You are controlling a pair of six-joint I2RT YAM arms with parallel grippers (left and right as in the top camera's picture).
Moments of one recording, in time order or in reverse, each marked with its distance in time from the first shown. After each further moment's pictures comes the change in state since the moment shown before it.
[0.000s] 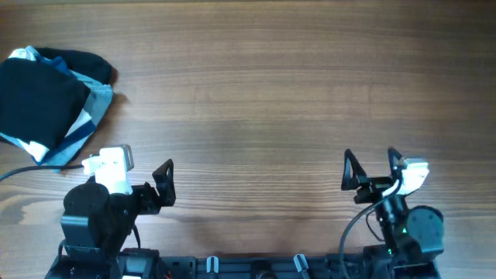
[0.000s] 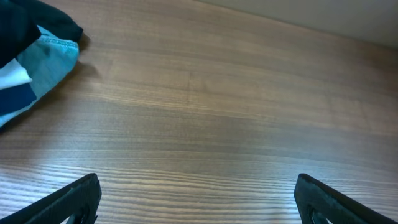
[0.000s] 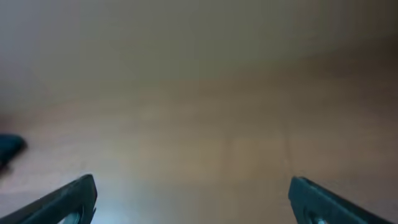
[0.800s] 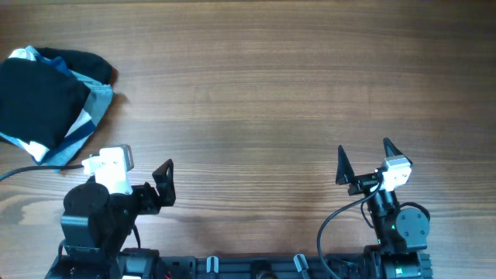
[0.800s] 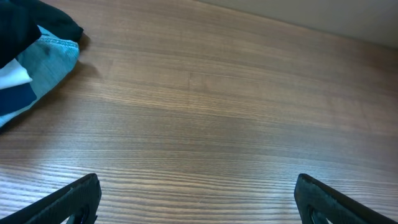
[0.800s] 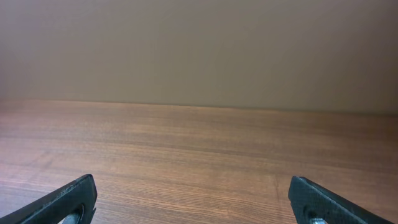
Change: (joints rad) left arm 0.000 0.000 0.000 0.000 0.000 0.000; right arm -0.042 -0.021 -0.246 0.368 -0.060 -0.201
